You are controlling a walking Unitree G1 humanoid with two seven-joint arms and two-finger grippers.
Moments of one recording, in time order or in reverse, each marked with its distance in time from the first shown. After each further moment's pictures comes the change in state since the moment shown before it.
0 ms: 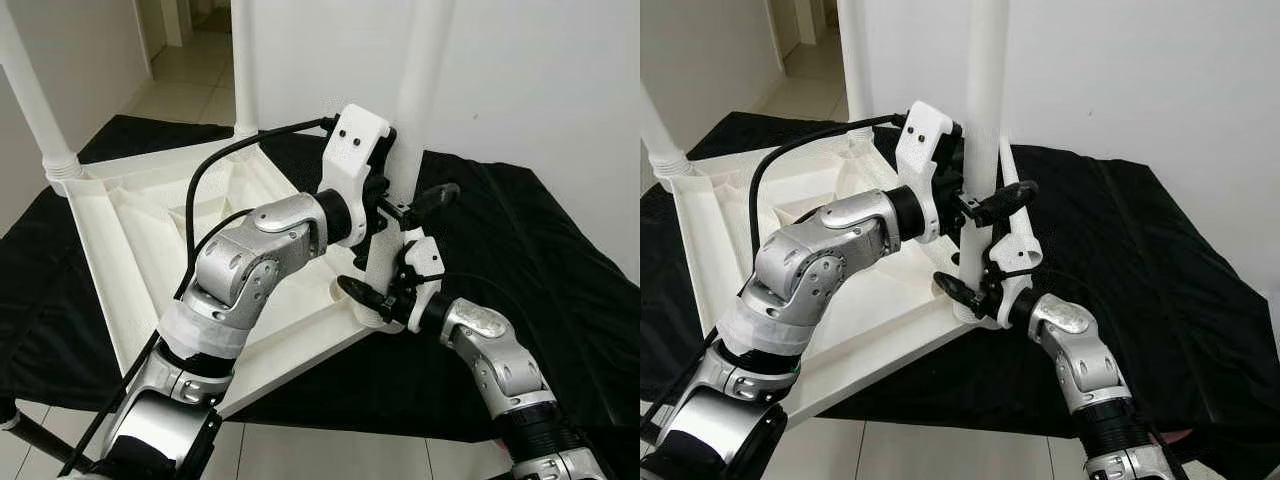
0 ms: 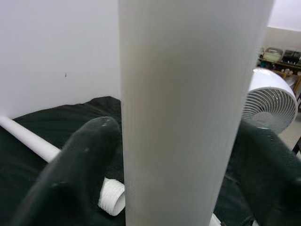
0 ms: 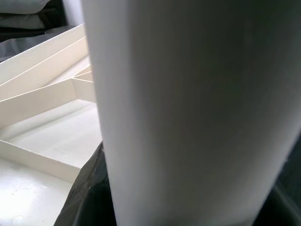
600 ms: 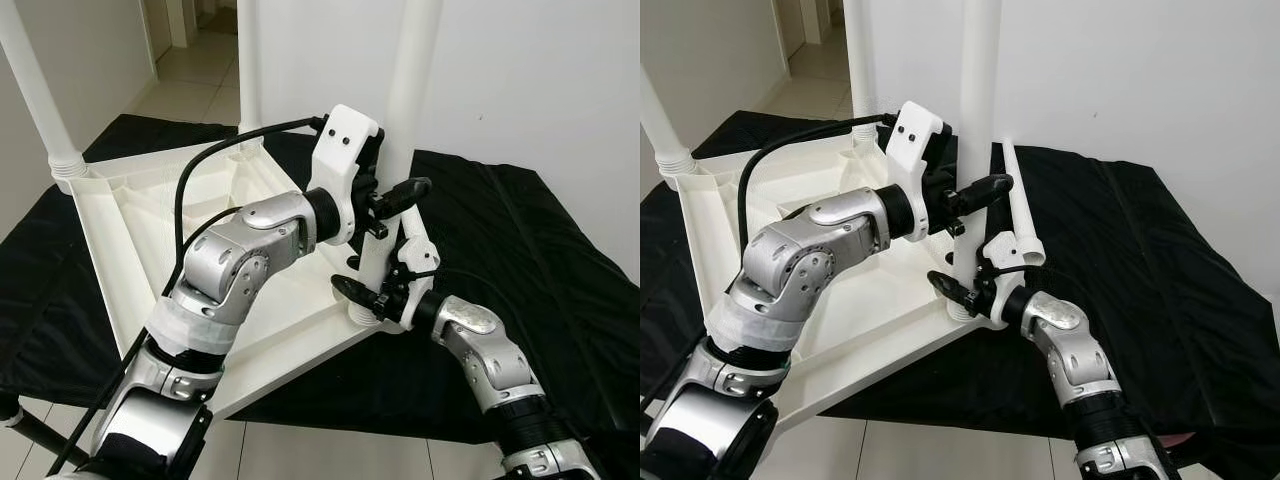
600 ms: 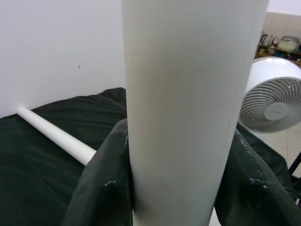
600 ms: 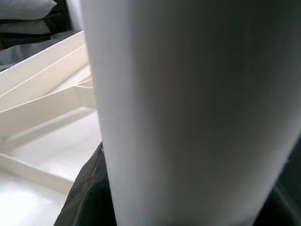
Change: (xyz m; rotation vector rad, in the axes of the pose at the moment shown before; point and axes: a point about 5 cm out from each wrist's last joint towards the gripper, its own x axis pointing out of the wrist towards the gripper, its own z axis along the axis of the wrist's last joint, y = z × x) left arm -0.002 0.007 0.002 0.037 0.061 0.024; right arm 0.013 -0.001 0.001 0.028 -0.013 -0.003
